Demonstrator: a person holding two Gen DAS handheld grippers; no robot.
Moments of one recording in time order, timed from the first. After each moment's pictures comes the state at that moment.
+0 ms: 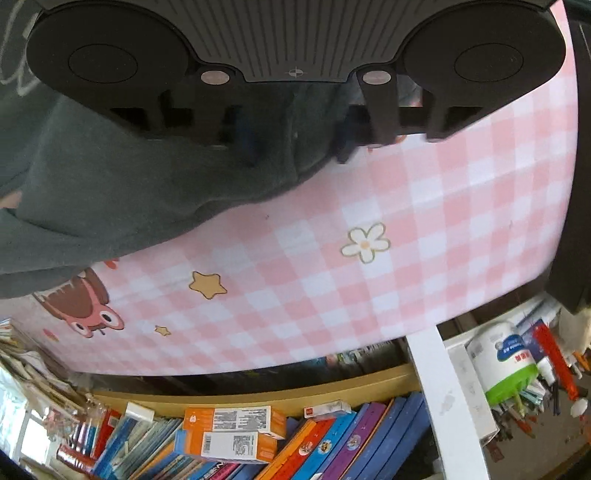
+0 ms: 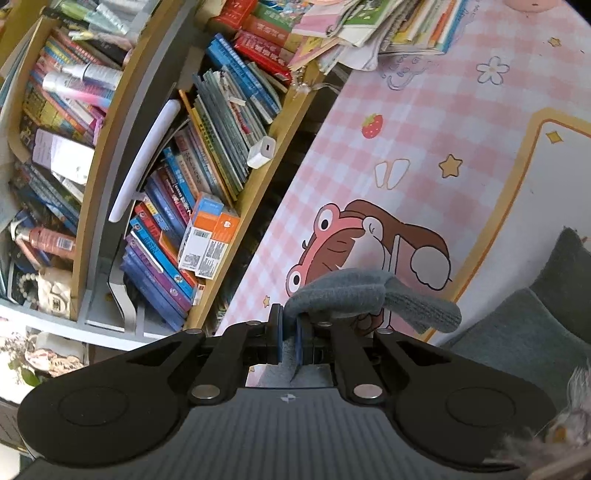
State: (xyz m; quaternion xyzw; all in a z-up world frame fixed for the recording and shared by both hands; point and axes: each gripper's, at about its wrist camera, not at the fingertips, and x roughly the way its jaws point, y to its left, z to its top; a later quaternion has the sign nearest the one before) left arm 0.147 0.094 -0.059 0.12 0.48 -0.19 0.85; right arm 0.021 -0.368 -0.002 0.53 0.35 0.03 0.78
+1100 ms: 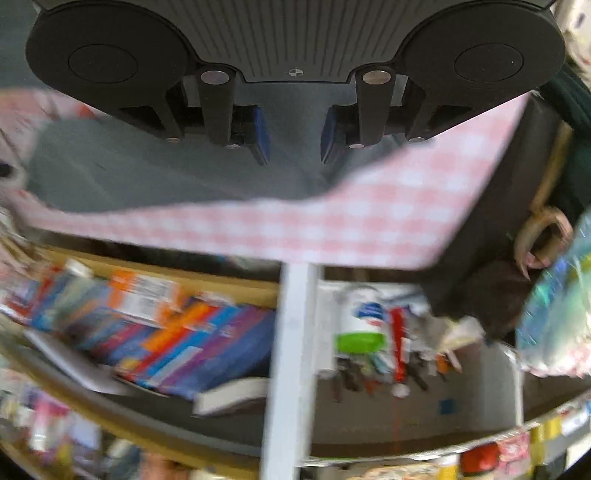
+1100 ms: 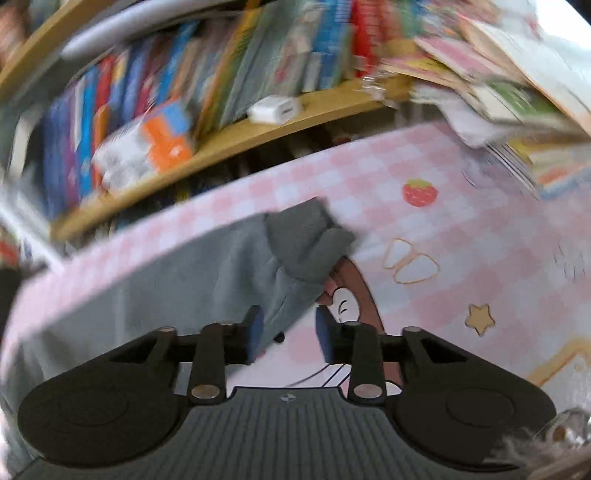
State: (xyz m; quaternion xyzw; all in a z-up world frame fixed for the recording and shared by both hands) left arm 0.068 0.164 -0.024 -0.02 0.34 -0.07 0.94; right arm 0.132 -0.298 -0.033 0.13 0.42 0.05 0.90
